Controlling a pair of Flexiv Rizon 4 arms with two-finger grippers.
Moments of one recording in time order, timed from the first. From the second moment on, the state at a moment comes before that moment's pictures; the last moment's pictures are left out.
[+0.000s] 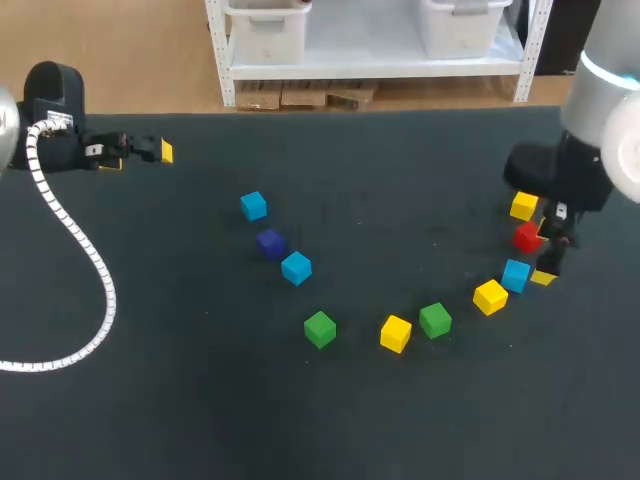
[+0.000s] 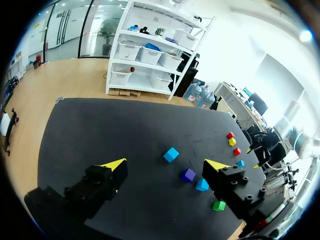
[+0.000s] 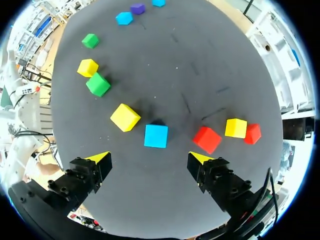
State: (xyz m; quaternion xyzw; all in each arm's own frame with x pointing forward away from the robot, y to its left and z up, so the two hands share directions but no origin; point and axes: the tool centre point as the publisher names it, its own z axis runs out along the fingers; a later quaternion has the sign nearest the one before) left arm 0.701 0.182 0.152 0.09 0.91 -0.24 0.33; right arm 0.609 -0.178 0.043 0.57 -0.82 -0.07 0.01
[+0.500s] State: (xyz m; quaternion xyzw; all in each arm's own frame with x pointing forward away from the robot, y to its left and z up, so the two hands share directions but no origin) left arm 0.701 0.182 0.152 0.09 0.91 -0.24 0.33; right arm 0.618 -0.167 0.015 0.58 -0.81 -0.06 0.02
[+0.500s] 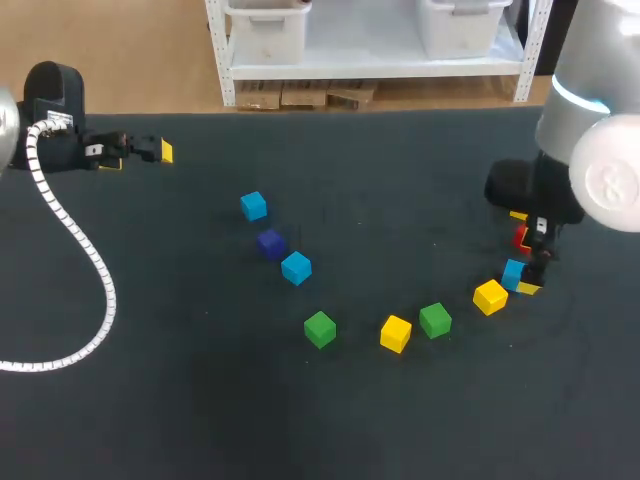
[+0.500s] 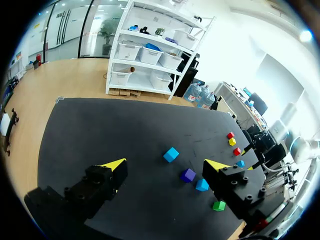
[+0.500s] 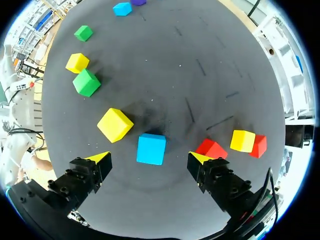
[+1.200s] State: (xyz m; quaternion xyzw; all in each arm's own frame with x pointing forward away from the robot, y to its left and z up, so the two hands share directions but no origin) left arm 0.701 0.182 0.152 0.09 0.91 -0.24 0.33; right arm 0.629 -0.170 -0.003 0.58 -0.81 -0.05 0.03
